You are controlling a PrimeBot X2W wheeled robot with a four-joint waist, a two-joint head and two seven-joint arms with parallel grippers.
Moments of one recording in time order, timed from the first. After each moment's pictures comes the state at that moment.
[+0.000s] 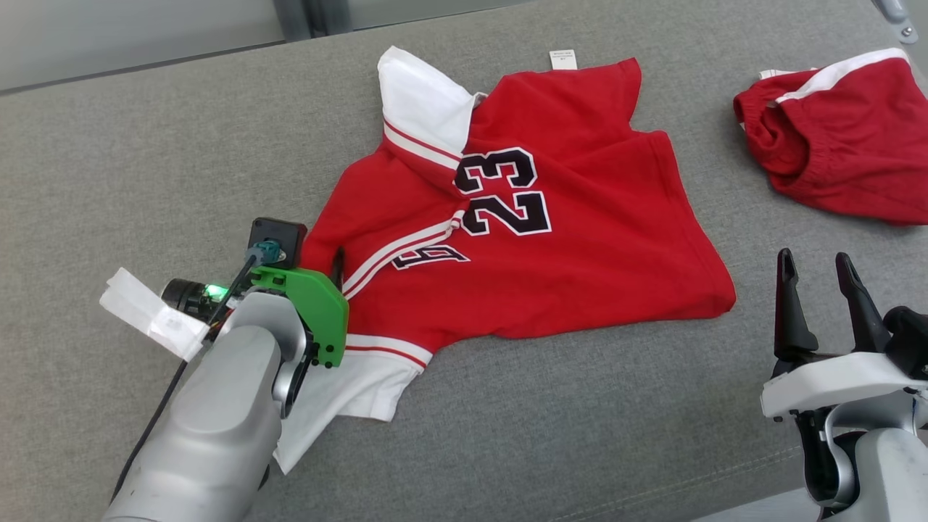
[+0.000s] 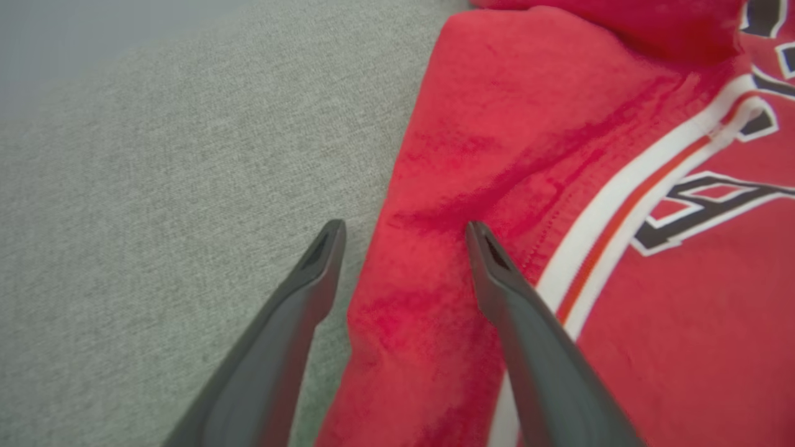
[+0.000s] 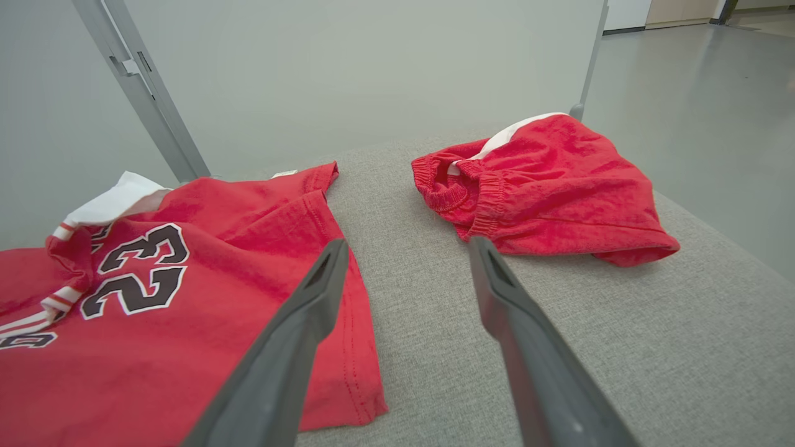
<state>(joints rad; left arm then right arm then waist) -0.71 0.15 -0.59 0.89 -0.44 0.04 0.02 -0.12 -0.05 -0.17 0.08 0.19 0.13 -0.13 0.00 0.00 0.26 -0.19</state>
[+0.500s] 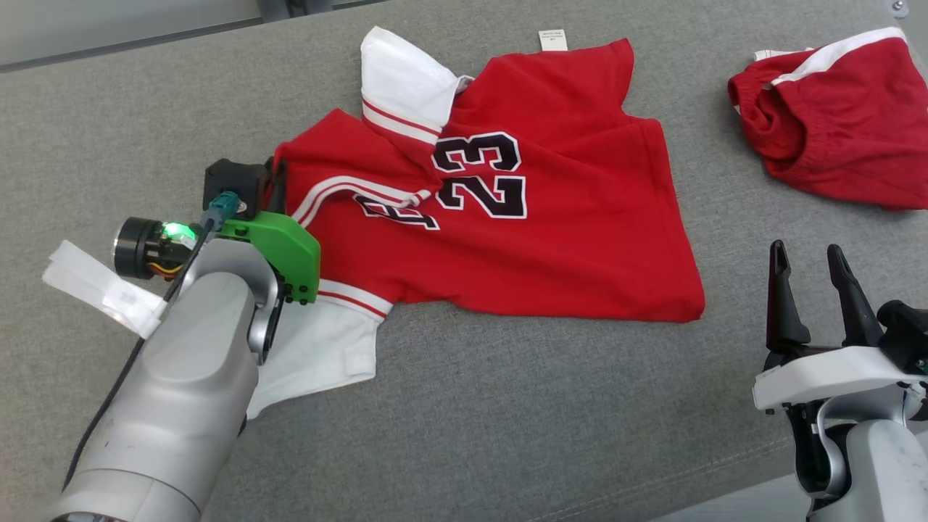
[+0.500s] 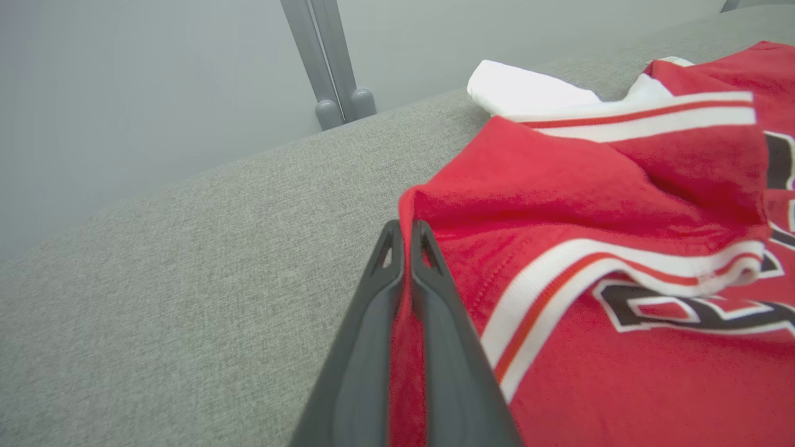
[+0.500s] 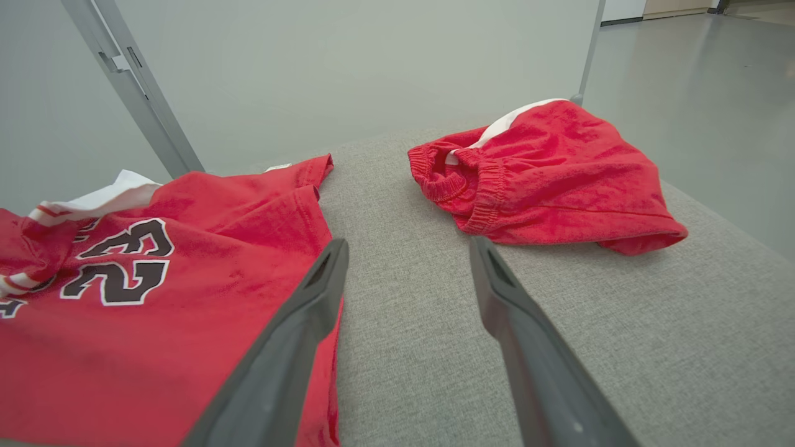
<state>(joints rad) -0.84 0.16 -0.57 0.96 -0.42 0.07 -0.18 -0.14 -0.05 -0.15 0.11 0.22 0.13 -0.16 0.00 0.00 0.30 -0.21</state>
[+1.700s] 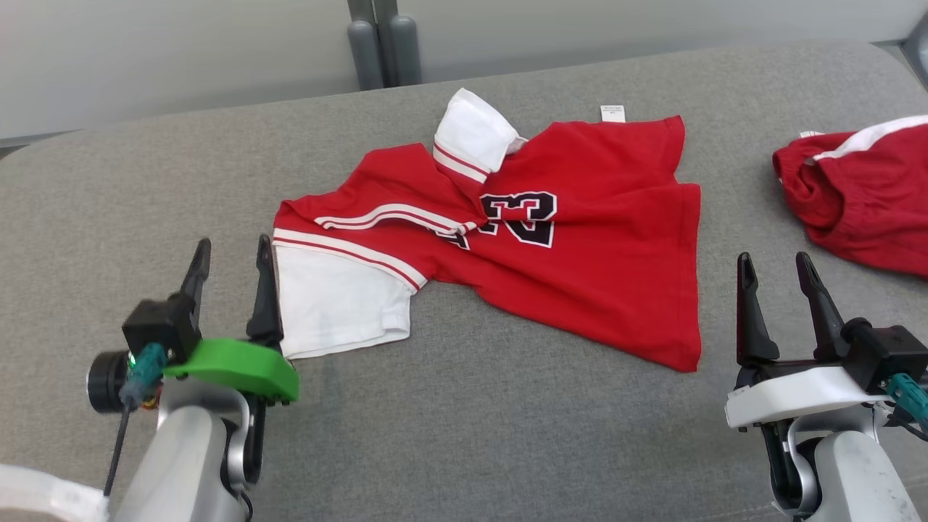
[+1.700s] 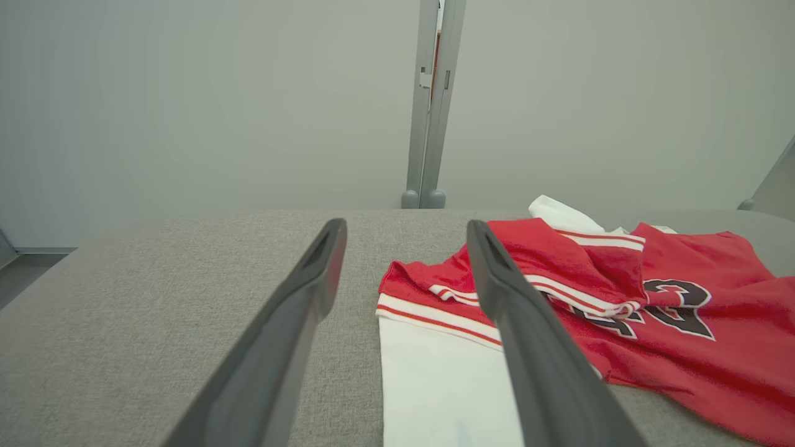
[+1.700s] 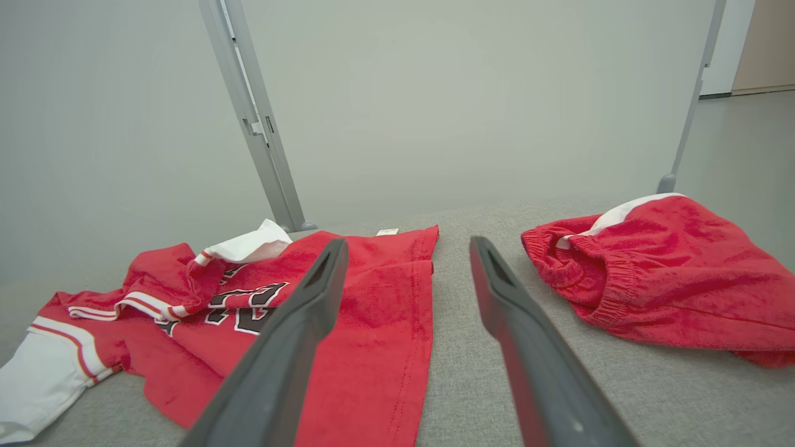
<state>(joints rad) -0.37 0.19 -0.26 0.42 -0.41 0.07 -0.26 -0.12 -0.05 -0.08 0.13 0.17 0.13 -0.26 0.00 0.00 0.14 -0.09</state>
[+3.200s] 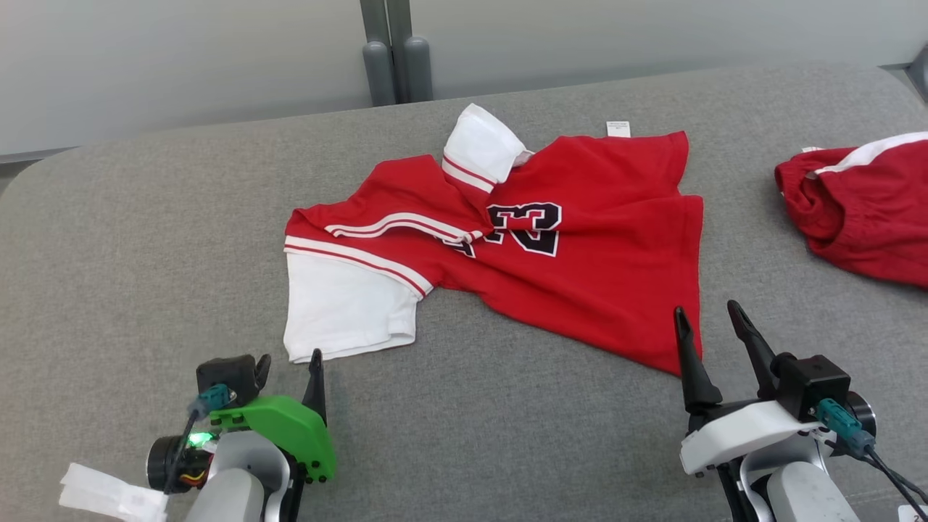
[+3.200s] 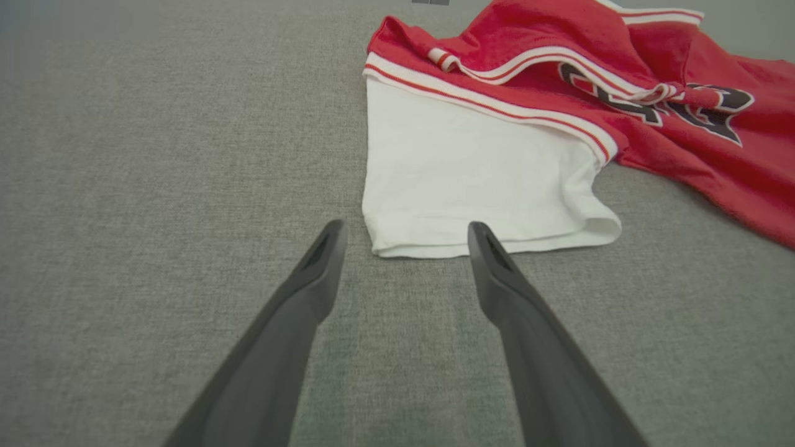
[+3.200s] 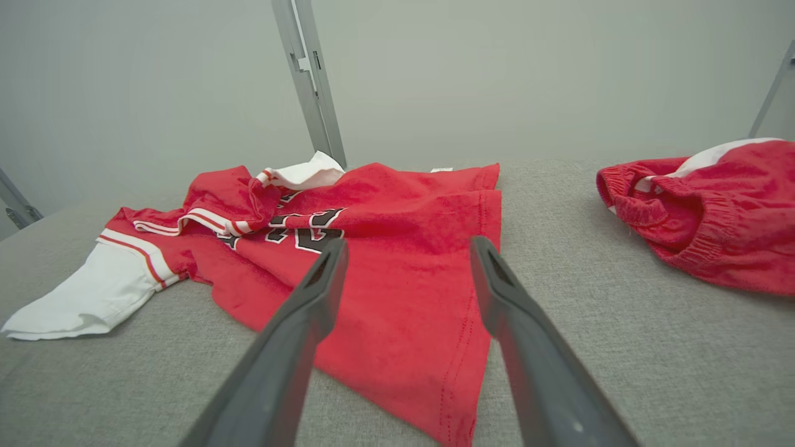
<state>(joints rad) -0.23 0.10 -0.23 0.51 -0.36 0.05 -0.01 -0.09 -0.05 0.04 0.24 0.15 0.13 -0.26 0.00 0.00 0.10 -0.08</state>
